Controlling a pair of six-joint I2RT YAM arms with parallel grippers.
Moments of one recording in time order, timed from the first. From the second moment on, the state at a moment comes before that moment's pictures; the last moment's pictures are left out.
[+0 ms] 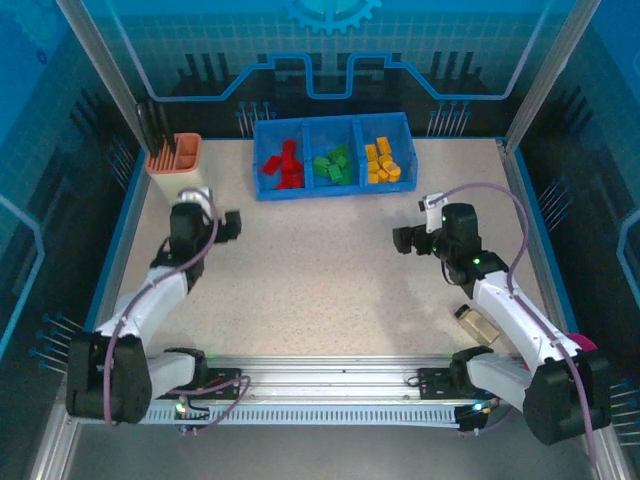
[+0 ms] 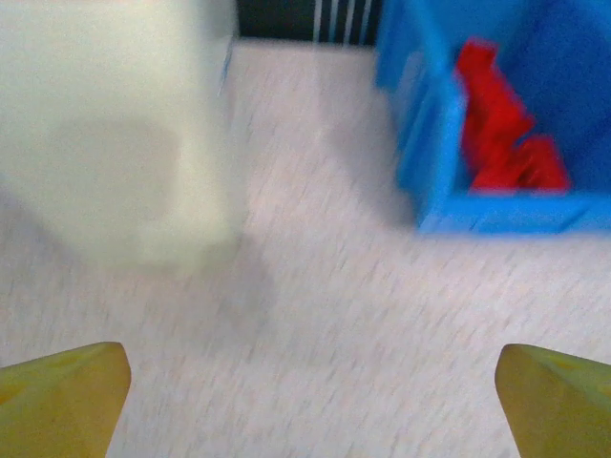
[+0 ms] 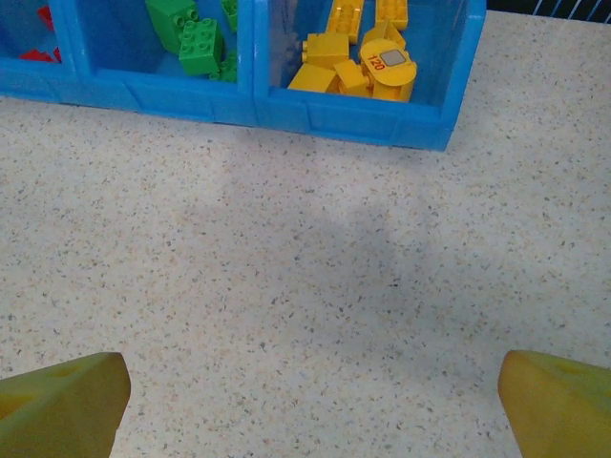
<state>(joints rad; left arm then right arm) -0.03 1.14 0.56 0.05 -0.10 -0.13 0.23 1.05 0.67 -0.22 -0.04 0.02</state>
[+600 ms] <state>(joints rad) 0.05 1.55 0.28 0.87 0.10 -0.14 0.23 0.86 0.25 0.27 0.06 -0.08</state>
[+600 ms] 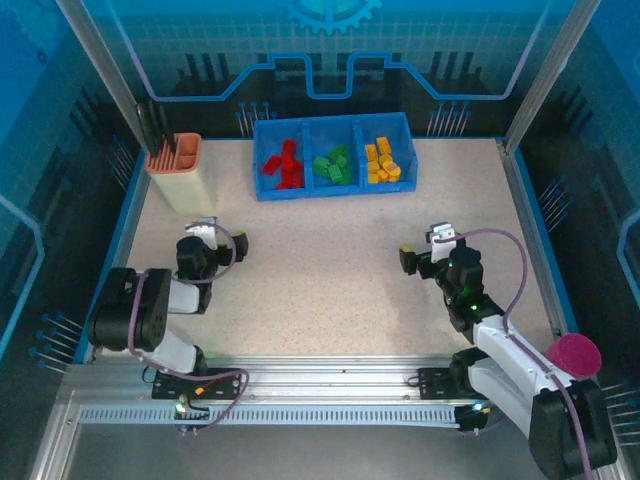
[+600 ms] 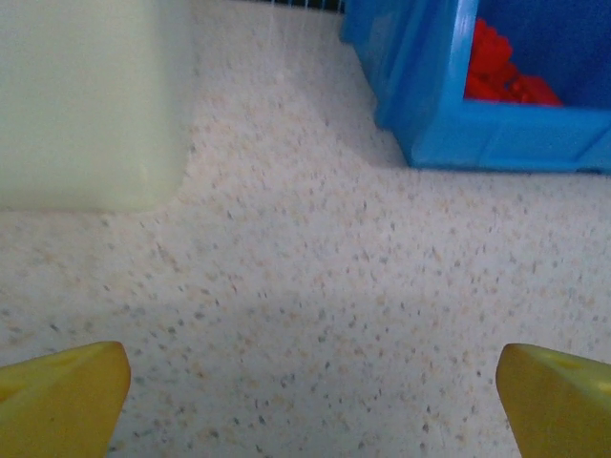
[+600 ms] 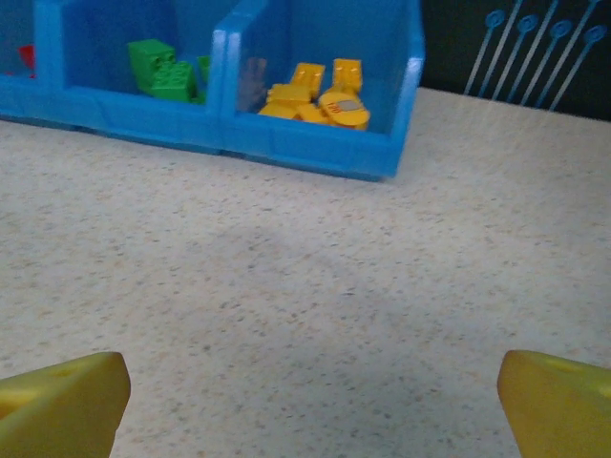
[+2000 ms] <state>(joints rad) 0.04 1.55 0.35 0.85 0.10 -0.13 0.08 1.54 0.39 0.80 -0.03 -0.09</state>
